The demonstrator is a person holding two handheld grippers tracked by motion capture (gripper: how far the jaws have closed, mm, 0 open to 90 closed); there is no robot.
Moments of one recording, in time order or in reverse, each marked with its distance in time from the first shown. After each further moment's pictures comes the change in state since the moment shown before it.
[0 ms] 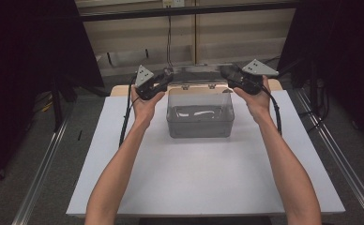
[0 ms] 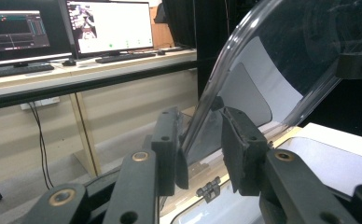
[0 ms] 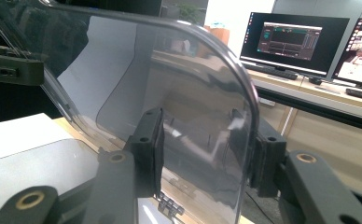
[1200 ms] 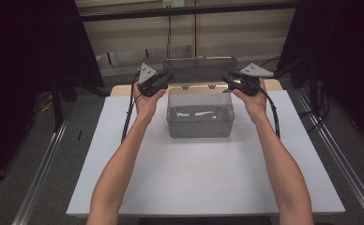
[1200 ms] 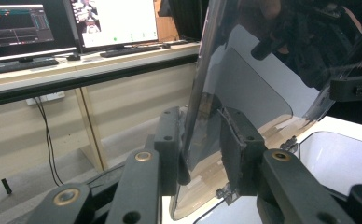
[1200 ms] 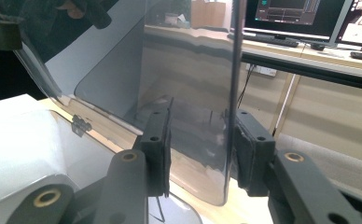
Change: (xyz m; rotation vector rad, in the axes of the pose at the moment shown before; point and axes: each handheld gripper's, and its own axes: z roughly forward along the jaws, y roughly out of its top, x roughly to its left) left arm 0.012 -0.007 0.019 0.036 0.026 0.029; right arm -0.015 -0.036 0.021 0.085 -0.016 0.065
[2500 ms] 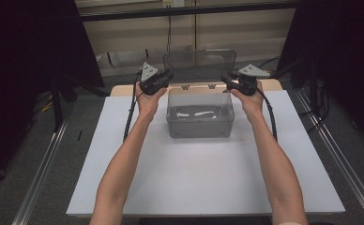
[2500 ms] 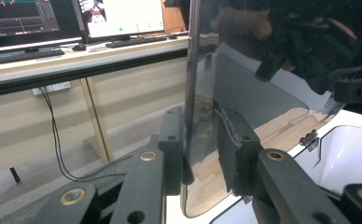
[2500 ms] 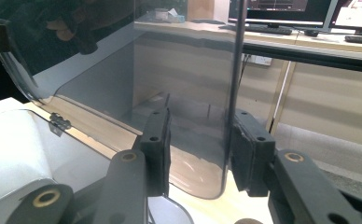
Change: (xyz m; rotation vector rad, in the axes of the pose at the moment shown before) left arm 0.005 -0.007 0.013 0.035 0.023 -0.025; right arm -0.006 -0.013 0.016 0.019 -0.033 0.057
